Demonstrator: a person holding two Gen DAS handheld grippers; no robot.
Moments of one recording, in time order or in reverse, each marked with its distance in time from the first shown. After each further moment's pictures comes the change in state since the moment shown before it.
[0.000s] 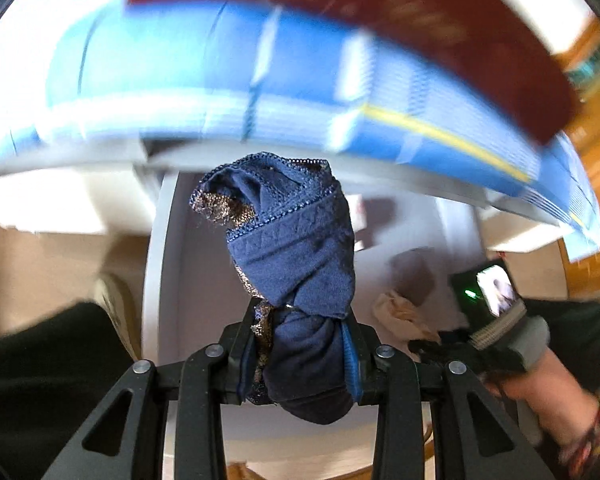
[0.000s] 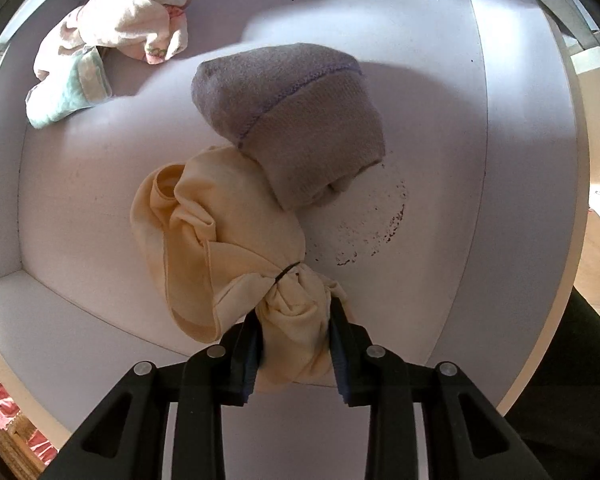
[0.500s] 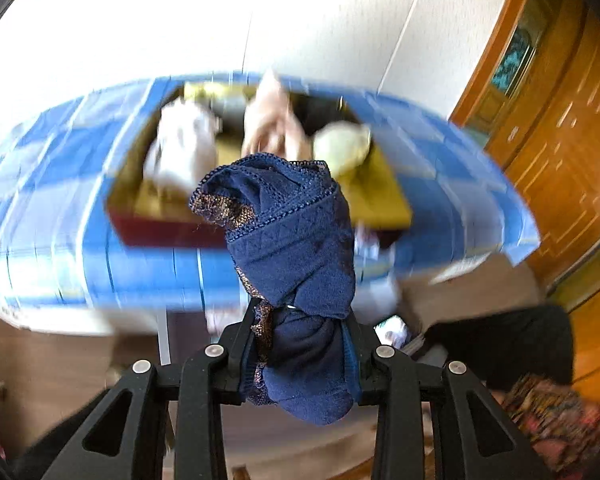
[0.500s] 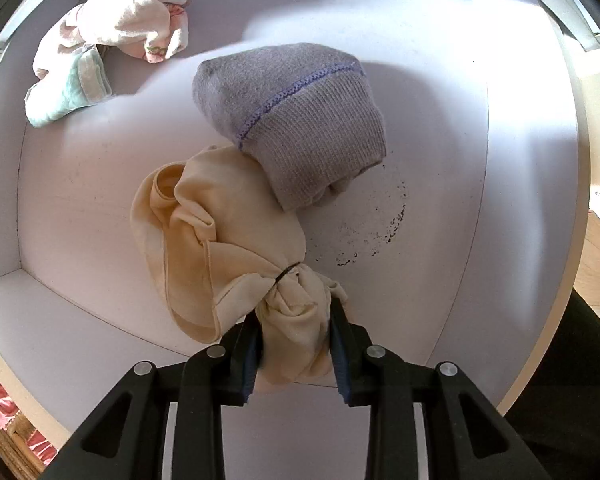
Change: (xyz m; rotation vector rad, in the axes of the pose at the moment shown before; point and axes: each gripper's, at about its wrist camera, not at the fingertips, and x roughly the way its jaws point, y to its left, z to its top) left arm -0.137 -0.043 0.059 0.157 -0.227 -0.119; right arm 0.001 0.001 0.000 -0.005 -0.004 -0.020
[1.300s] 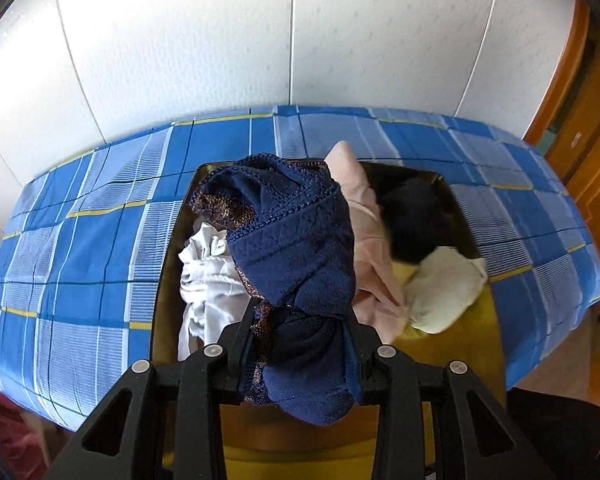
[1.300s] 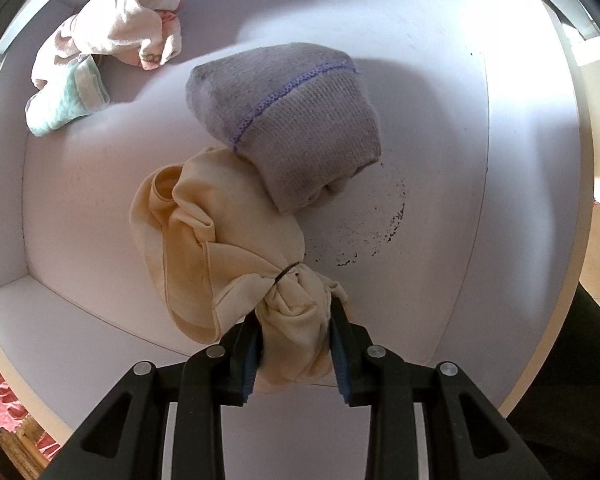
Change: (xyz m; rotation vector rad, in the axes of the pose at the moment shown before) left arm 0.097 0.032 0.163 0.028 0.077 0.224; right arm -0.006 -0.011 0.004 0.019 0.009 0.034
